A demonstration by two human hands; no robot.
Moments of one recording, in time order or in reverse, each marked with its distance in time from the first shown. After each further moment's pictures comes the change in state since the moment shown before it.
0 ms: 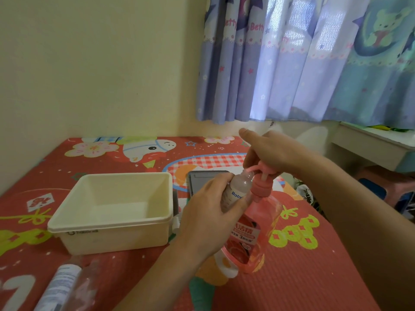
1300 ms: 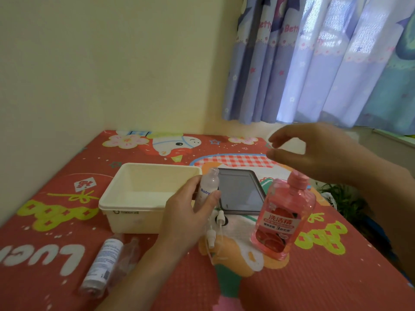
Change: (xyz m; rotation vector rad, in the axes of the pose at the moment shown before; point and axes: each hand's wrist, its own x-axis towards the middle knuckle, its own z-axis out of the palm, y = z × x) left_hand -0.039 -0.065 -0.060 -0.045 0.267 -0.035; right_hand -0.041 -0.012 -0.013 -0.367 0.184 -0.556
